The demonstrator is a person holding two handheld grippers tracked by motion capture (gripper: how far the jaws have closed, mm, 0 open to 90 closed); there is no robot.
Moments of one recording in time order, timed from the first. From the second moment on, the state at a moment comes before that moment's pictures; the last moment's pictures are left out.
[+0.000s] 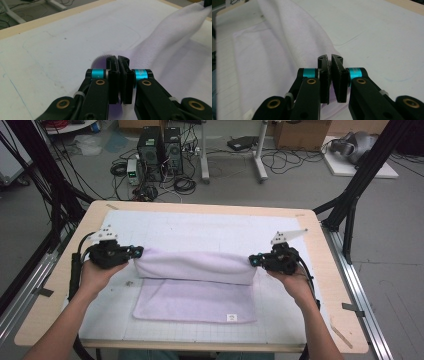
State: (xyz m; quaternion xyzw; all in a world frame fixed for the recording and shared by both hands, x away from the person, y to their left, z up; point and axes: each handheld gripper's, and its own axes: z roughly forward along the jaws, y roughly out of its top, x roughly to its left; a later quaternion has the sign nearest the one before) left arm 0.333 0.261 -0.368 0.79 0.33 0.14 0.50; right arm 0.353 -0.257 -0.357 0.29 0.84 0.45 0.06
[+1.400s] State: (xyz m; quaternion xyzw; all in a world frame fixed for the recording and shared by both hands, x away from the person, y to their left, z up) left arm 0.279 0.252 -0.417 0.84 0.31 0.14 0.43; right arm 0.278 -0.265 -0.398 0.27 0.86 0.41 0.12
